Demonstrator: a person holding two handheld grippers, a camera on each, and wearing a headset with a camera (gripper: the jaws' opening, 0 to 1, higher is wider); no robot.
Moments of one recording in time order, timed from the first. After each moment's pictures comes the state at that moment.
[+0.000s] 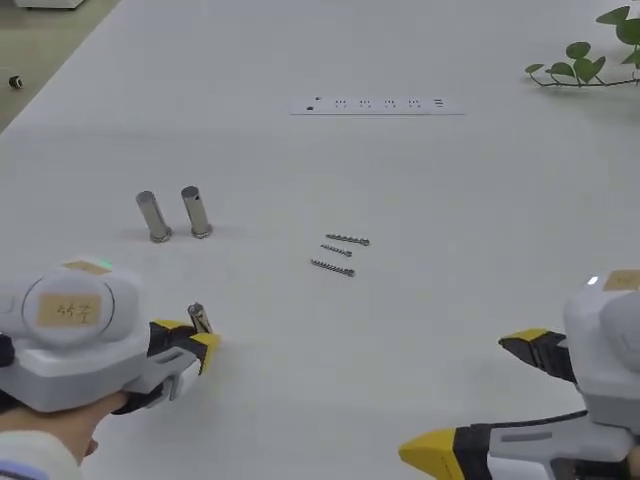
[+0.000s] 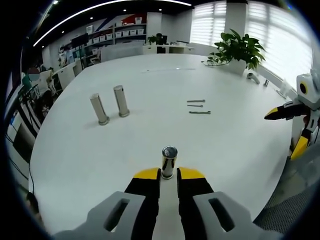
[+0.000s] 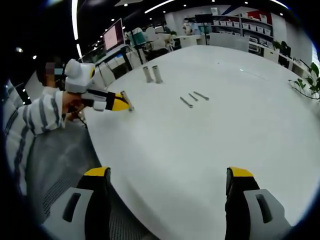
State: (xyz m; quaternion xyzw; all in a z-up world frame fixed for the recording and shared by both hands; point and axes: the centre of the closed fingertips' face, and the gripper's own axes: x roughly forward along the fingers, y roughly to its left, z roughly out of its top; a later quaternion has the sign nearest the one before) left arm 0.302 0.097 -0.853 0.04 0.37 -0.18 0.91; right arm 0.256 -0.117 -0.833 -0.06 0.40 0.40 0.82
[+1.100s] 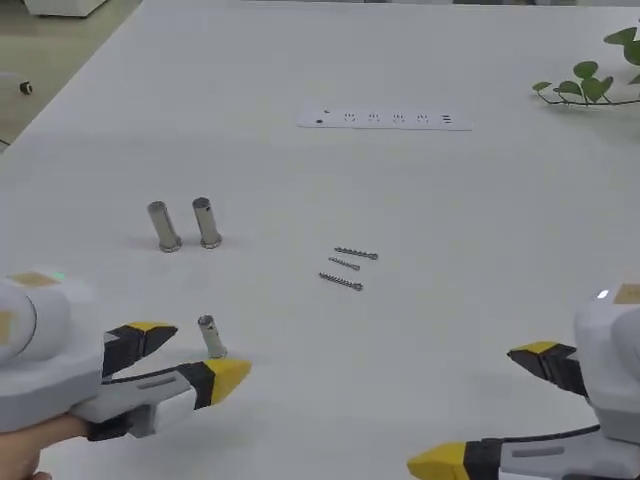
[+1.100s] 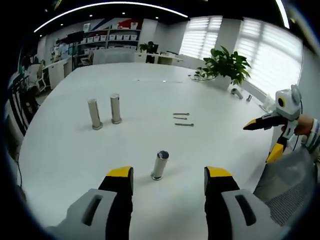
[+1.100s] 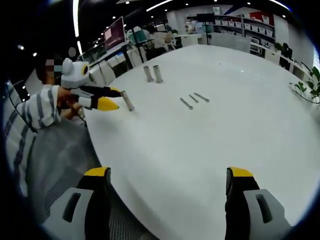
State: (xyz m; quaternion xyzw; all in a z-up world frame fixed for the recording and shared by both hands) left arm 0.290 0.096 -0.824 -0.03 0.33 -0.25 0.91; right arm 0.258 -0.116 -0.828 -0.08 0.41 0.40 0.82
